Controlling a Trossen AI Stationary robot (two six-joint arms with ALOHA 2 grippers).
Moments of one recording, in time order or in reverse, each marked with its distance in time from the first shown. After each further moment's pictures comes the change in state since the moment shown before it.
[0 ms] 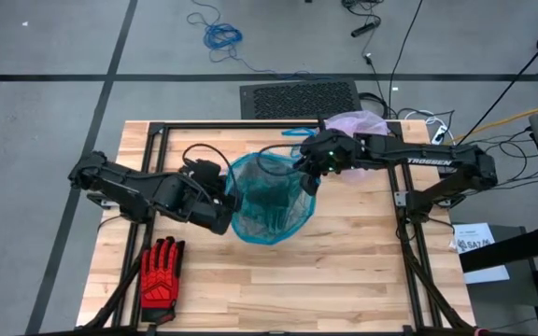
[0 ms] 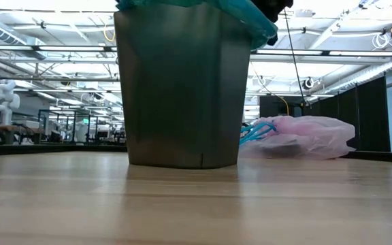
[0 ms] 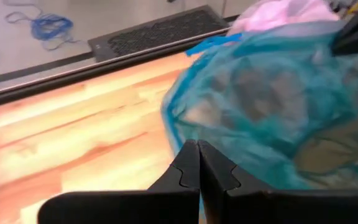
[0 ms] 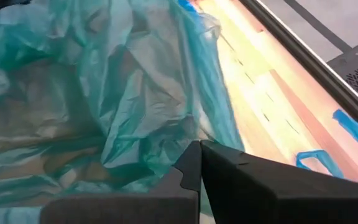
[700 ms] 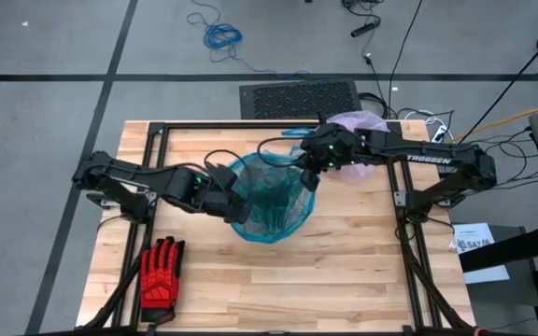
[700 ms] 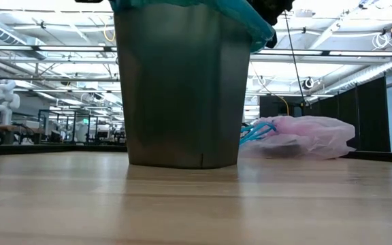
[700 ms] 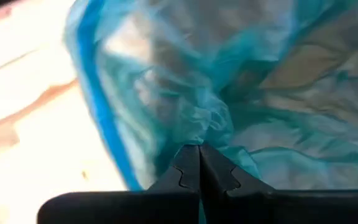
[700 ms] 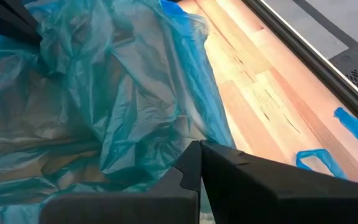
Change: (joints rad) left arm 0.098 0.030 -0.001 0.123 0.406 0.219; right arm -0.044 0.000 0.000 0.000 -0.050 -0.007
